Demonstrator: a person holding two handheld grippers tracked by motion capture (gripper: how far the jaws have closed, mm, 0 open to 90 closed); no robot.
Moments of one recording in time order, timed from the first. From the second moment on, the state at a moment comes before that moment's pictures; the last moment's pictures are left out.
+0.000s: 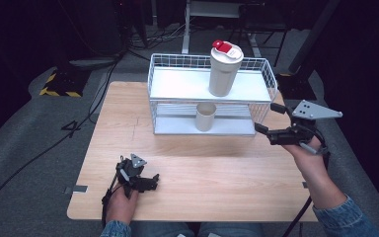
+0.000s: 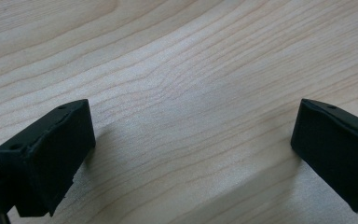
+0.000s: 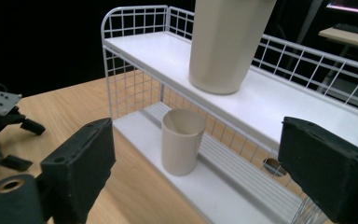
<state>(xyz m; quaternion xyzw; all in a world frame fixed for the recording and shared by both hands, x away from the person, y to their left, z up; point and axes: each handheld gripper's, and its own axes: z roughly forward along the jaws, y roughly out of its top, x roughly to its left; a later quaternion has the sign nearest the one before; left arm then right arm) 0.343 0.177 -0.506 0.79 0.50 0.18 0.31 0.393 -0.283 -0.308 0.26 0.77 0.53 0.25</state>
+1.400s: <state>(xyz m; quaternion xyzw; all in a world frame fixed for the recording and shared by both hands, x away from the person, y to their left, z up) 0.344 0.177 -0.506 0.79 0.49 0.17 0.31 0.363 -0.311 -0.459 0.37 0.81 0.43 0.15</state>
